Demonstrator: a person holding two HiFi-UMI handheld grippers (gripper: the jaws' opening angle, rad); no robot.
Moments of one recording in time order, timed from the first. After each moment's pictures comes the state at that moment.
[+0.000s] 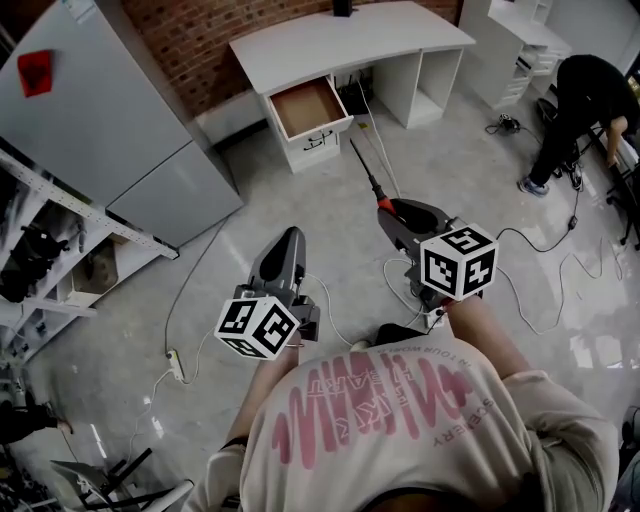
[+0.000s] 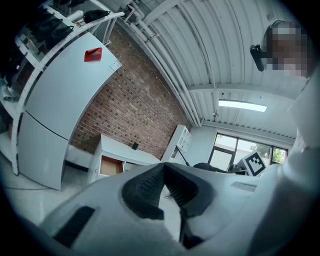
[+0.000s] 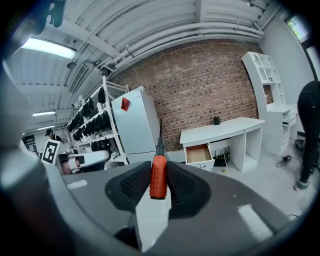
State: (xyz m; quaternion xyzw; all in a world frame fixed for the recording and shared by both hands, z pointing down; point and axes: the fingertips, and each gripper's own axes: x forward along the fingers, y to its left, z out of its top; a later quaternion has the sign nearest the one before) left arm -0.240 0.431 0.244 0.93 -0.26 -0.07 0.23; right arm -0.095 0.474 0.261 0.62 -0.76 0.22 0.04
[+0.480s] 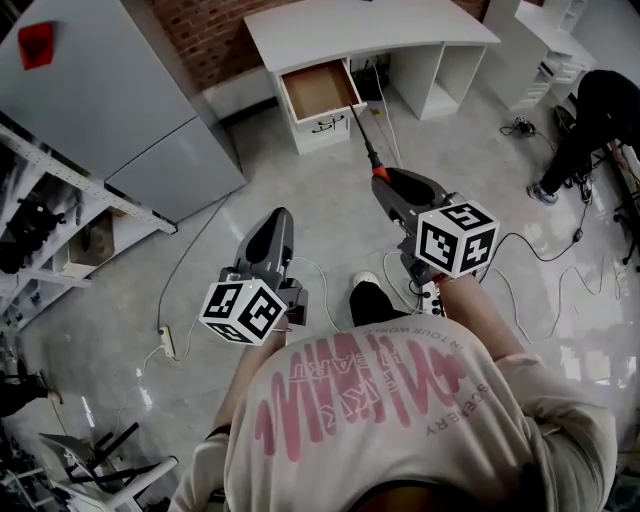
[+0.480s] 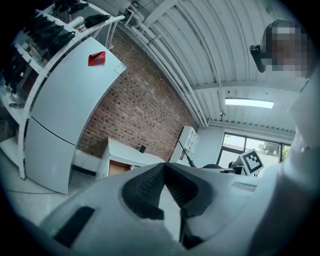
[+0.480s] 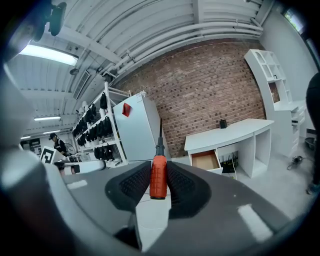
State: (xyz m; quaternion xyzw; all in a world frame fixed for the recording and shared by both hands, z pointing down) left arm -0.241 0.392 0.245 0.92 -0.30 -0.07 0.22; right arm -0.079 0.413 0.250 0.60 -0.78 0.20 0.00
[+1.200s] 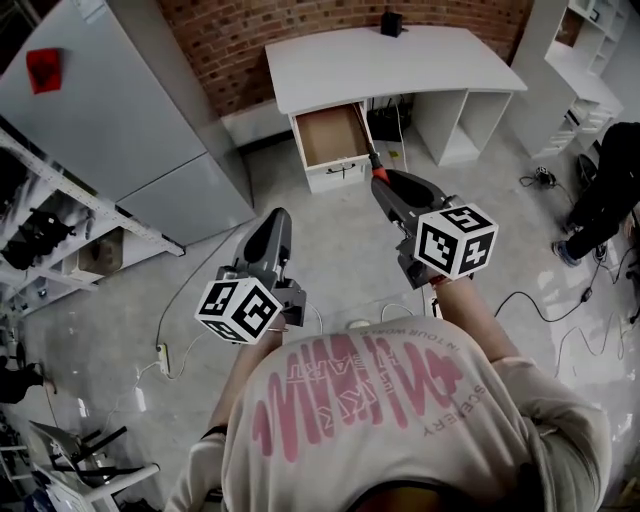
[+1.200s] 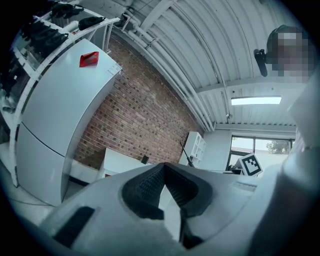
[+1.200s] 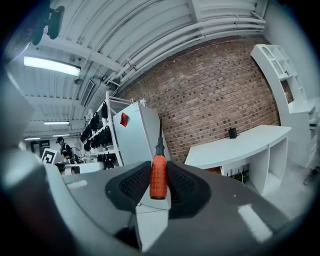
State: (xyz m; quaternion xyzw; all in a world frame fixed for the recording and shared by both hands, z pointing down) left arm -0.144 0.279 0.211 0.91 -0.34 -0.10 0.20; right arm 0.021 0.283 0.217 0.55 -0.81 0.17 -0.03
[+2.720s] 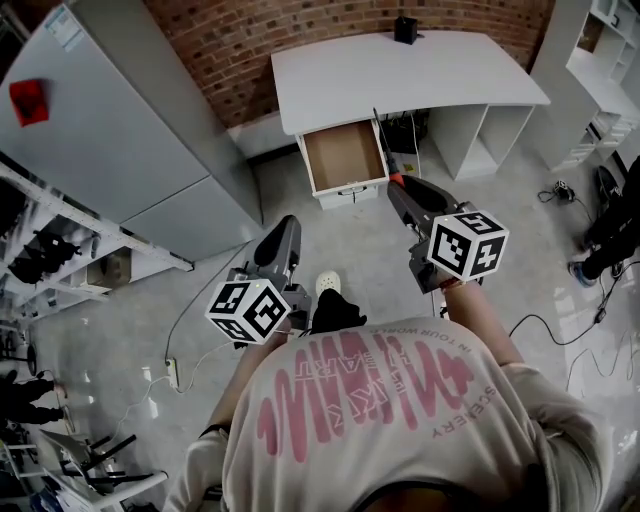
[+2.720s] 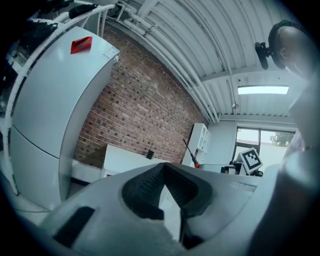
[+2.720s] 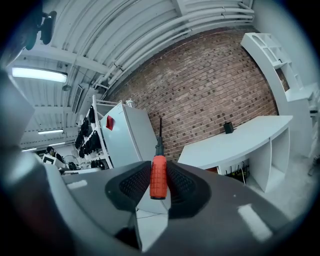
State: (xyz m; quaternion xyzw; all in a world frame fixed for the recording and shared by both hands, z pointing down) left arm -0.086 0.165 0.242 0.91 -0.35 -0.05 0.19; right arm 0.095 0.170 0.247 0.56 -0.80 0.20 -0.06
